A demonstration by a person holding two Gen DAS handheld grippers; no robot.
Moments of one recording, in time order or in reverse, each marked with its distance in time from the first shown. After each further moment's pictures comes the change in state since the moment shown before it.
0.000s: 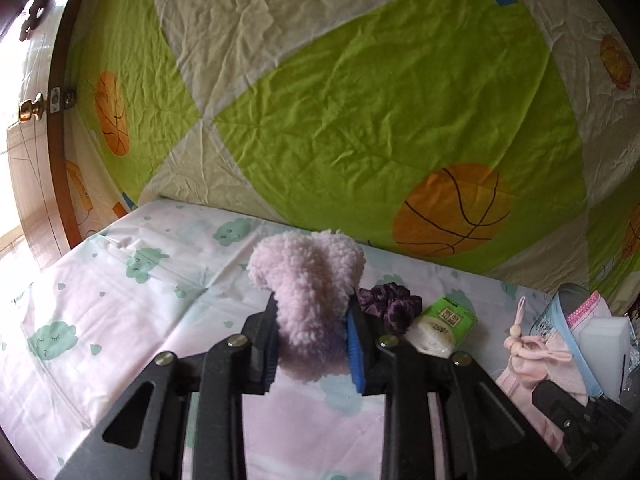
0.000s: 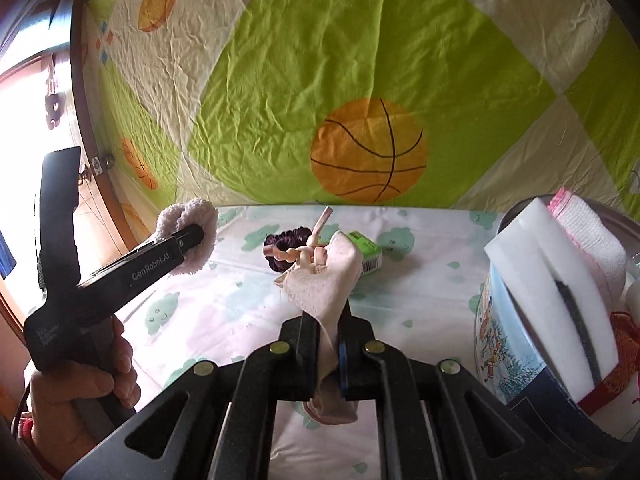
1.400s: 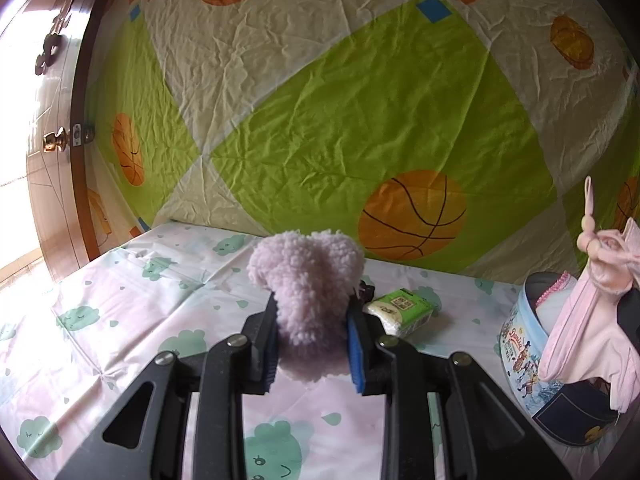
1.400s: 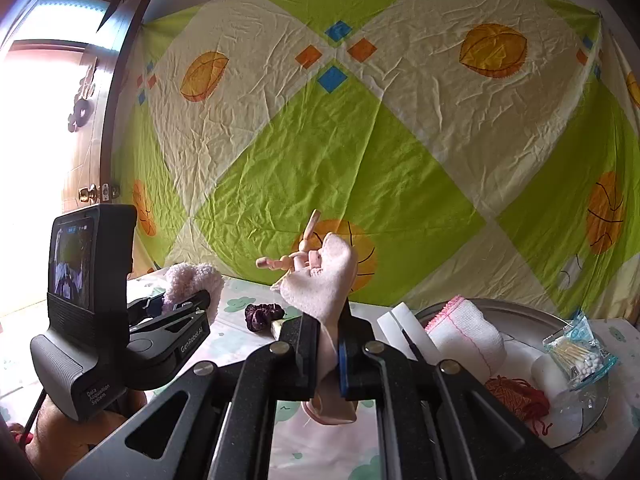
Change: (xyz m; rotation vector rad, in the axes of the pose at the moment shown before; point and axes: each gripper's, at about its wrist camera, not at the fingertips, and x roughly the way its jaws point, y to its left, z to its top) left arm -0.058 -0.049 -0.034 0.059 -0.146 0.069; right arm -0.102 0.003 -0.009 -0.178 -0.336 -0.132
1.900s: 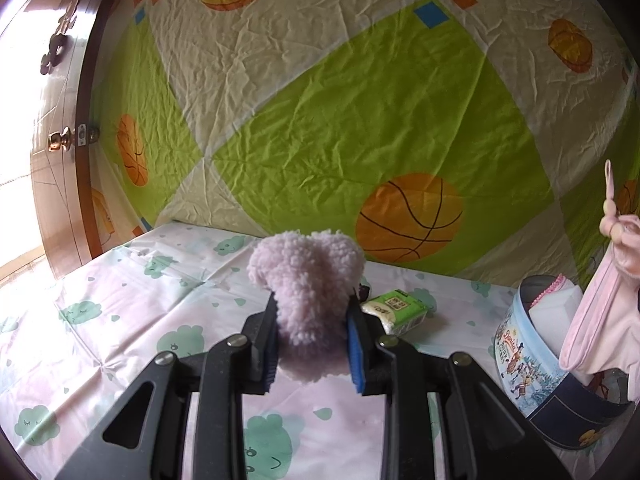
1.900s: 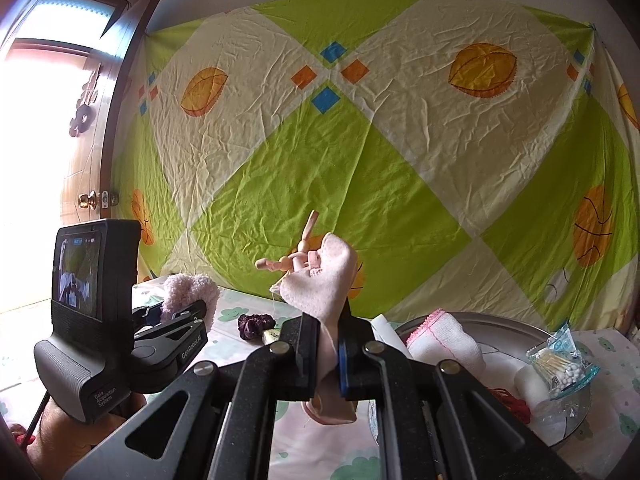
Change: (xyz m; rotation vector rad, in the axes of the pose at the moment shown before) left arm -0.008 -0.004 -0.001 -0.005 -0.012 0.002; right arm -0.019 -0.008 0.002 -0.013 -0.054 -0.019
